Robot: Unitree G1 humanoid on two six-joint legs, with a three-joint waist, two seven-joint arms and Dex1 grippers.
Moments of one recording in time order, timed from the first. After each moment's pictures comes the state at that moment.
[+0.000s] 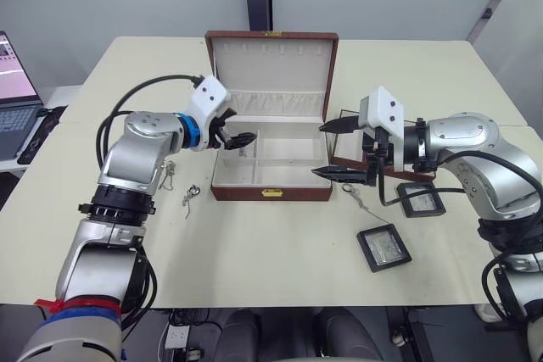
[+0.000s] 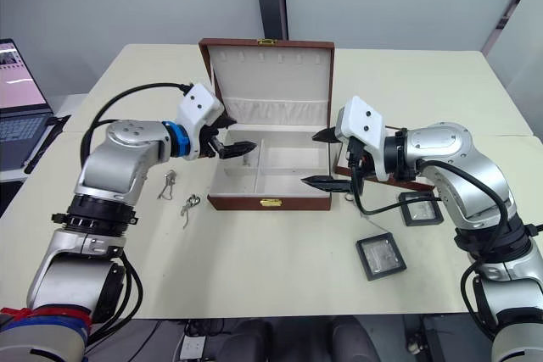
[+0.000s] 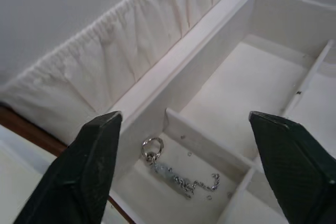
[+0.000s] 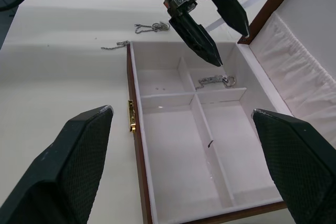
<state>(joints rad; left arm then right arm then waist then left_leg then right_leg) -0.82 0.63 -0.11 0.21 -0.16 0.57 -0.90 -0.74 -0.71 0.19 -0.27 0.40 0.65 1.04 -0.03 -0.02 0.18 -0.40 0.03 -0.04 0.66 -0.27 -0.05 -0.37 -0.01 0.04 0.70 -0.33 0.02</state>
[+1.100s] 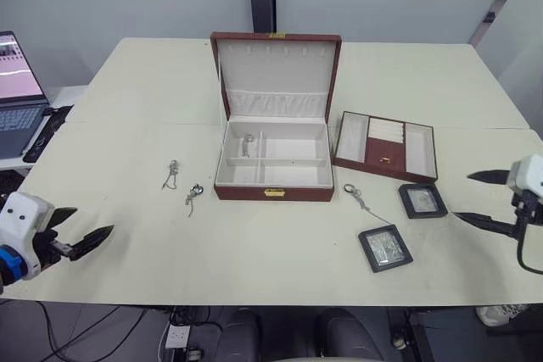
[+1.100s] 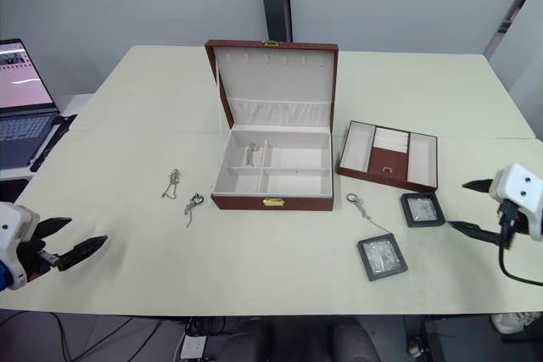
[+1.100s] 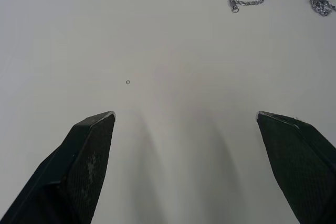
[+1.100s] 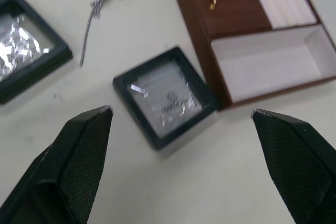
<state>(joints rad) 0.20 0.89 0.62 0.14 -0.33 0.28 -0.97 0.03 -1.12 -0.37 0.08 0.28 0.11 1.26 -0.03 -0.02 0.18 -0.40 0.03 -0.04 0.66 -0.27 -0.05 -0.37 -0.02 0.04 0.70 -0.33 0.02</state>
